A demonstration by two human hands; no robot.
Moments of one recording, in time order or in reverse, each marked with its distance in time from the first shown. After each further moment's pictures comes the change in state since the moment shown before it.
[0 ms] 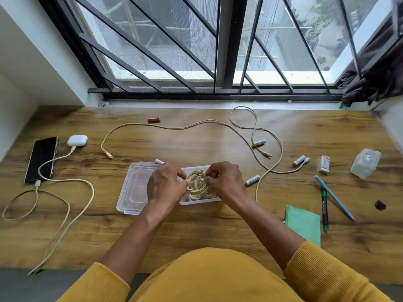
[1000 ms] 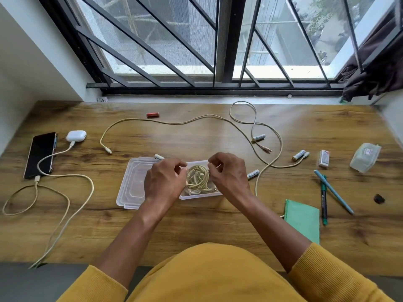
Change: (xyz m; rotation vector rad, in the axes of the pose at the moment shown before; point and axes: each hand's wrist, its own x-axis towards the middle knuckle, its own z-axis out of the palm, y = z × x) left_hand -0.014 0.010 -0.018 -0.113 0.090 0.031; right_hand -0.010 0.005 -0.005 0.047 0.151 -0.173
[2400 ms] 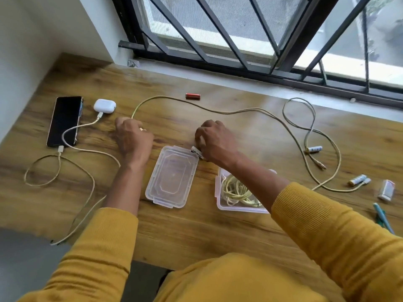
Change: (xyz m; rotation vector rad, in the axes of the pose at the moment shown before) left_hand 0.133 -0.166 -0.037 -0.001 0.256 -0.490; right_hand 0.124 -0.068 0.135 -0.611 -0.456 -0.370
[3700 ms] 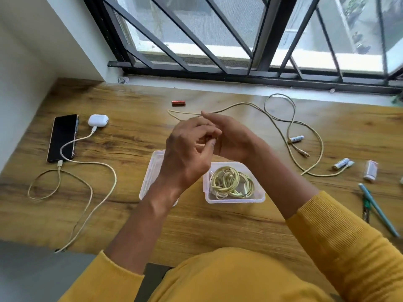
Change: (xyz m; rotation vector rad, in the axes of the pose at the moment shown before) left_hand -0.144 0.113 -0.042 -0.348 -0.188 0.890; right_hand -0.050 0.037 -0.069 1.804 -0.465 0.247
